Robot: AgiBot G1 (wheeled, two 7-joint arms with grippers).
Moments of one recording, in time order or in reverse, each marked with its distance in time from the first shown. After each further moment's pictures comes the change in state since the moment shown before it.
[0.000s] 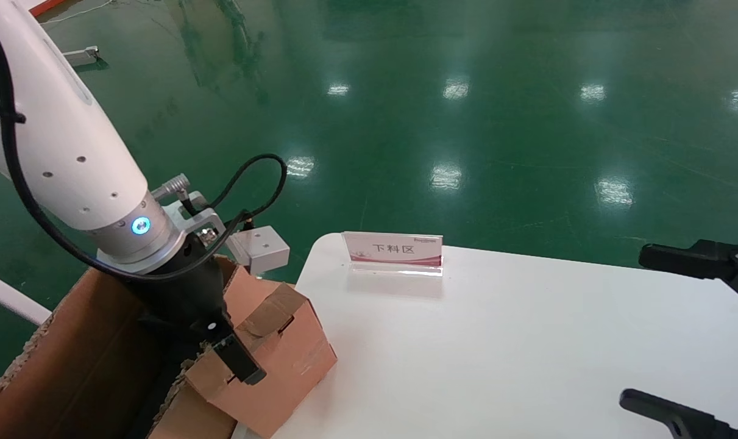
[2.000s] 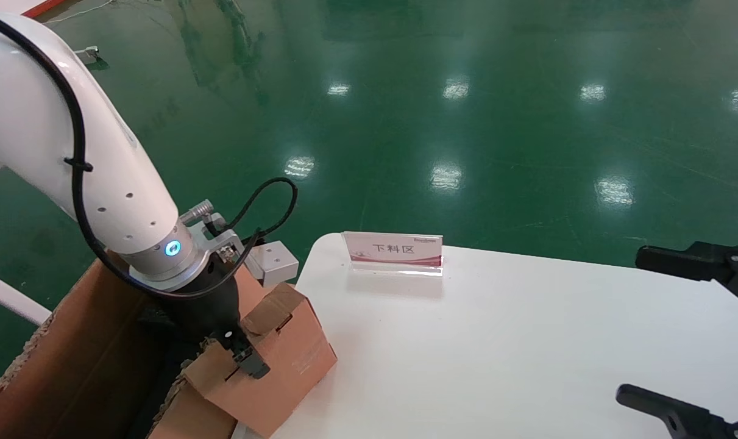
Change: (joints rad) left arm 0.080 0.018 0.048 0.023 0.060 -0.095 -0.005; right arm 0.000 0.000 0.000 0.000 0.000 0.000 0.000
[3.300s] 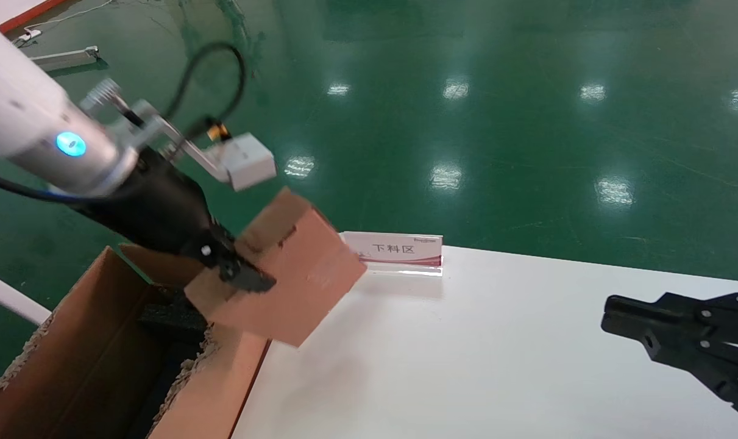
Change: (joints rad) left arm -0.217 -0.150 -0.233 -0.011 -0.086 0.077 0.094; right arm 0.000 0.000 0.000 0.000 0.000 0.000 0.000
